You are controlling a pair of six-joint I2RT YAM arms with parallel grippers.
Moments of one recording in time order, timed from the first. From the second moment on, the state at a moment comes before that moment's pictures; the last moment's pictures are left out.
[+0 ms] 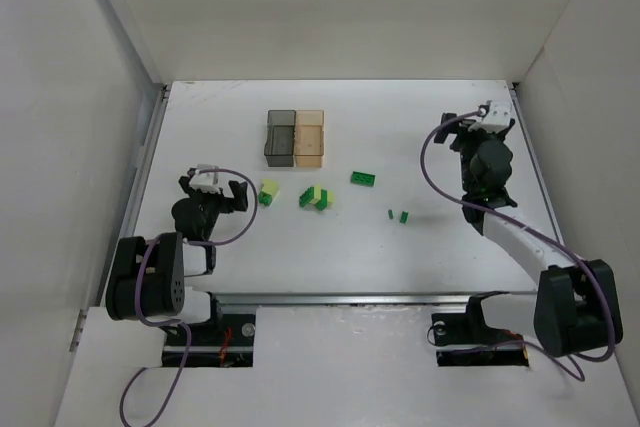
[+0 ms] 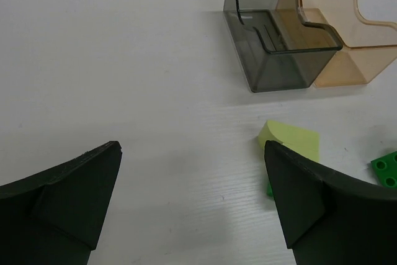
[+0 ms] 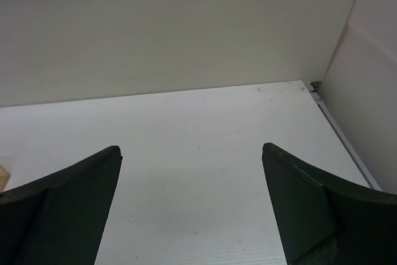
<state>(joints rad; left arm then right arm) 0.09 1.41 0.14 1.16 0.28 -0.06 0.18 1.23 0.63 0.72 0.31 0.02</state>
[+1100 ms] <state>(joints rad) 0.02 1.16 0.94 0.10 0.08 0.48 0.39 1.92 1.48 -0.48 -0.16 -0.64</state>
